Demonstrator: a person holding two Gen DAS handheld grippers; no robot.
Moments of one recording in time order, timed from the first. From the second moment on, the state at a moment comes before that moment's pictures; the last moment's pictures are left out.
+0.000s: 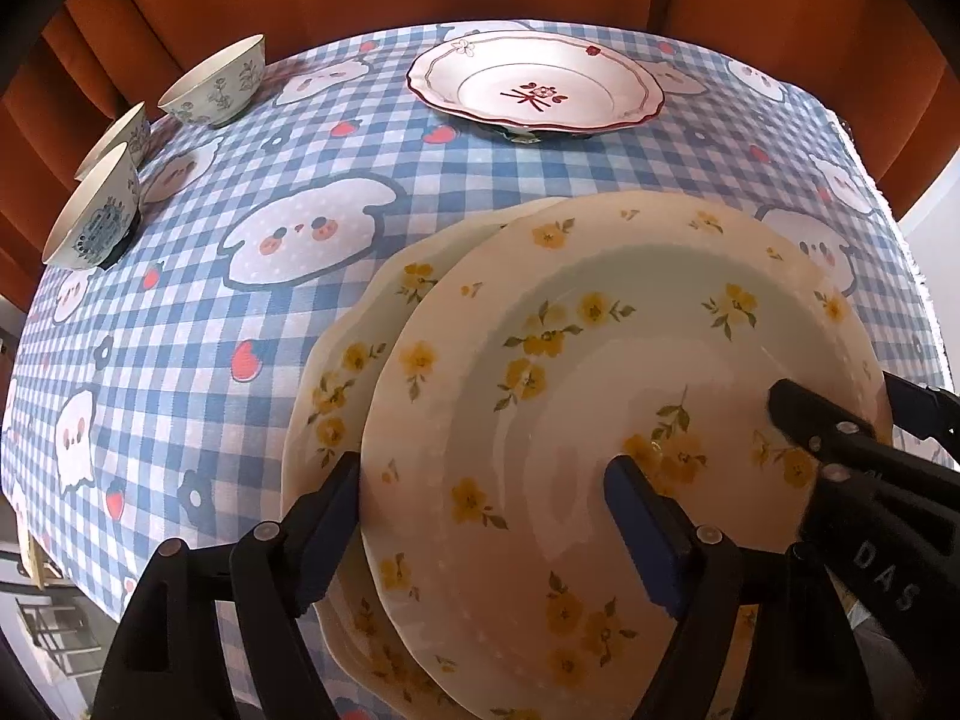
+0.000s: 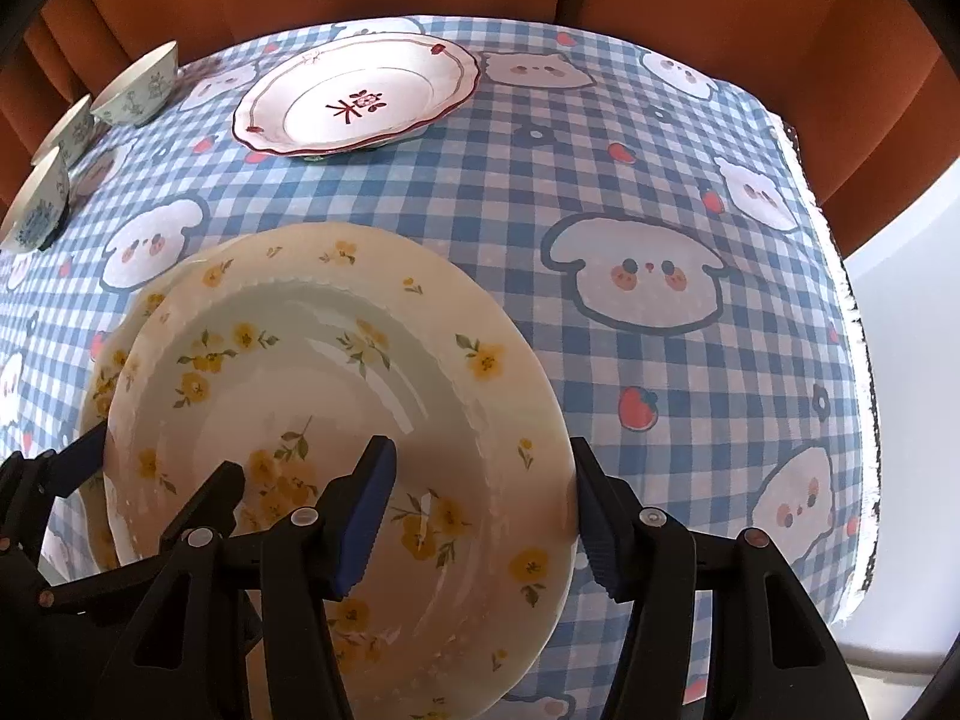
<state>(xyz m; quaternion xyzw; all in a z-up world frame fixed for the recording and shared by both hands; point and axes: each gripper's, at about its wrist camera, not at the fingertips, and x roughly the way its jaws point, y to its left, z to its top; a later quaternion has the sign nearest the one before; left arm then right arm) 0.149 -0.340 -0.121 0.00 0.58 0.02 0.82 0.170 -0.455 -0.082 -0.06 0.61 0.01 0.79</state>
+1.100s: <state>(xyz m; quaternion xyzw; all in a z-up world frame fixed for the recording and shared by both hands) 0.134 -0.333 -0.101 0.02 0.56 0.05 0.83 0.164 -0.457 -0.084 -0.02 0.61 0.04 0.79</state>
